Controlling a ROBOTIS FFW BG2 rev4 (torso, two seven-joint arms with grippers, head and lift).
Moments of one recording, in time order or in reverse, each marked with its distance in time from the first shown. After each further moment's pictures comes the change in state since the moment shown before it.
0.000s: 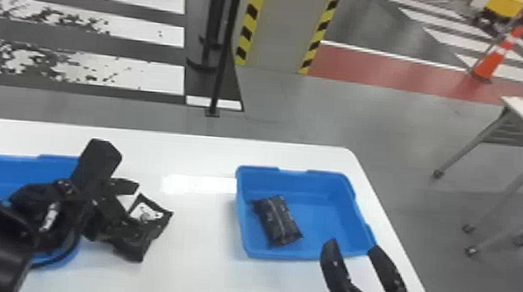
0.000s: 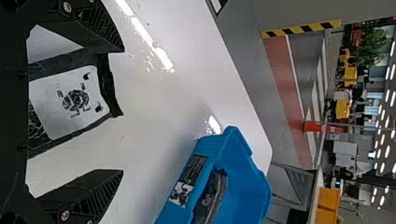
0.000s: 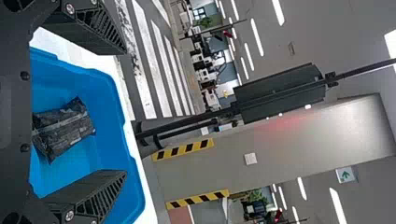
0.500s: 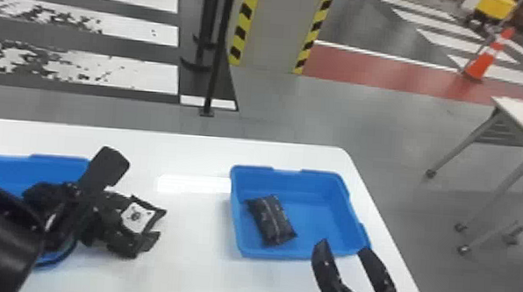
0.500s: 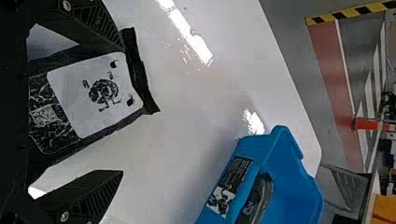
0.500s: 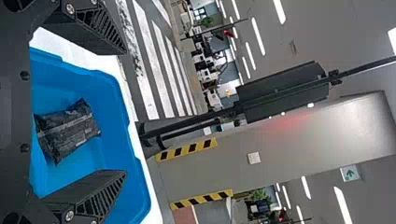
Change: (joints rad) left arm -0.096 0.007 -0.095 0.116 -0.013 0.115 -0.001; right arm -0.007 0.000 0.008 0.015 -0.007 0.003 0.000
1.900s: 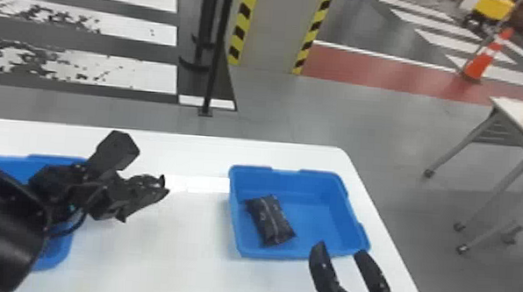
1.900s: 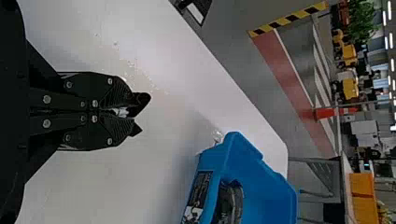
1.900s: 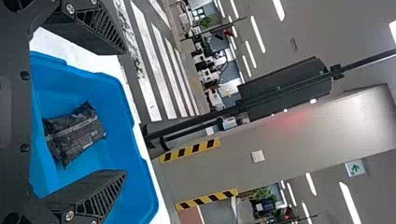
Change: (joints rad) left arm -0.039 -0.011 -0.003 0.054 -0.094 -0.289 0.049; right arm 0.005 0.000 0.008 0.007 -0.028 0.002 0.000
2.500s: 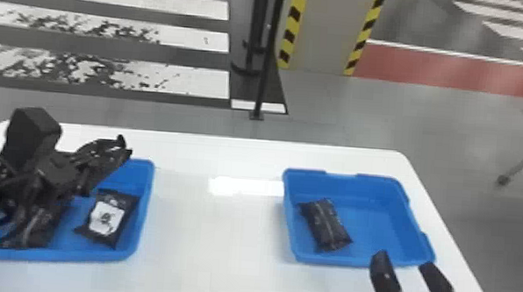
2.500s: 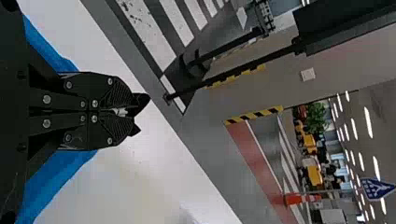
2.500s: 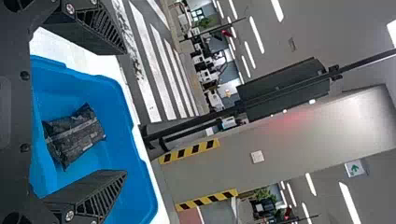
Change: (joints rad) left arm 0.372 0.028 0.478 -0.543 -0.093 0.022 -0.052; right arm 0.014 0.000 0.001 -0.015 -0.005 0.000 0.000
